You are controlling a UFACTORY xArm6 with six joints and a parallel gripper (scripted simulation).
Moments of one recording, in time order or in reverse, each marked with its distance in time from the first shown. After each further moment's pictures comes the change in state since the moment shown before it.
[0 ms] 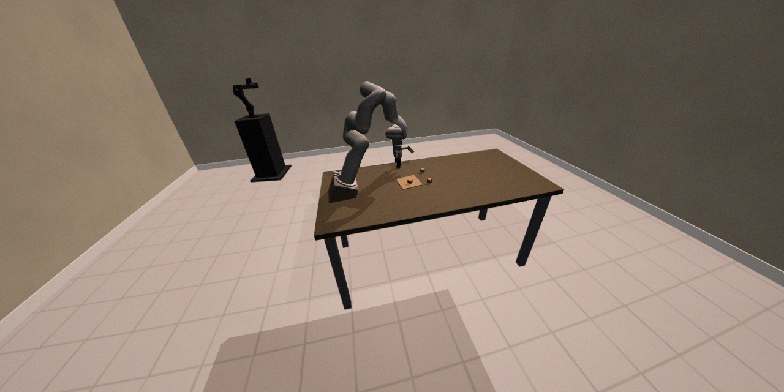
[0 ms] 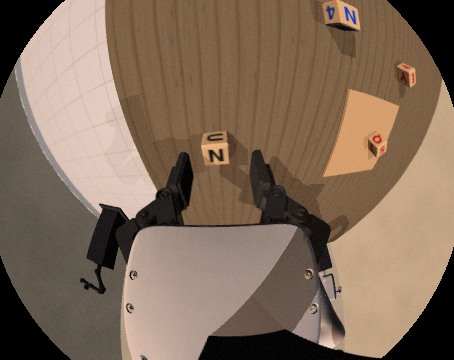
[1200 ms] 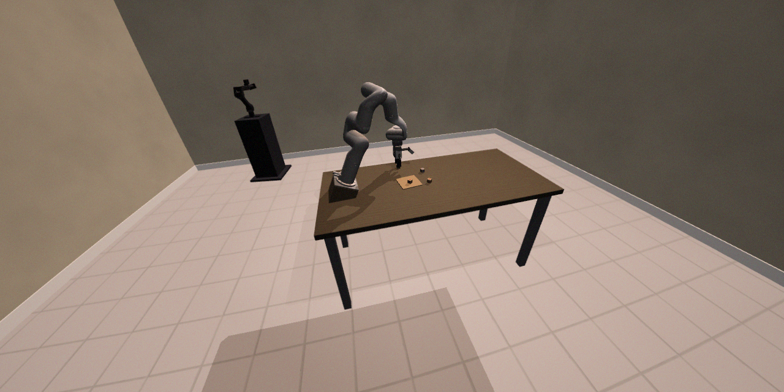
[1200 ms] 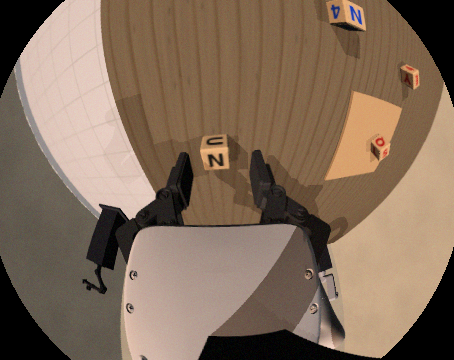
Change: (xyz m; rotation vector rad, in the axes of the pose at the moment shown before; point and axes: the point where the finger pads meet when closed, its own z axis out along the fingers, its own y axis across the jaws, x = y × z) arm 0.000 0.000 0.007 0.000 -0.001 0.000
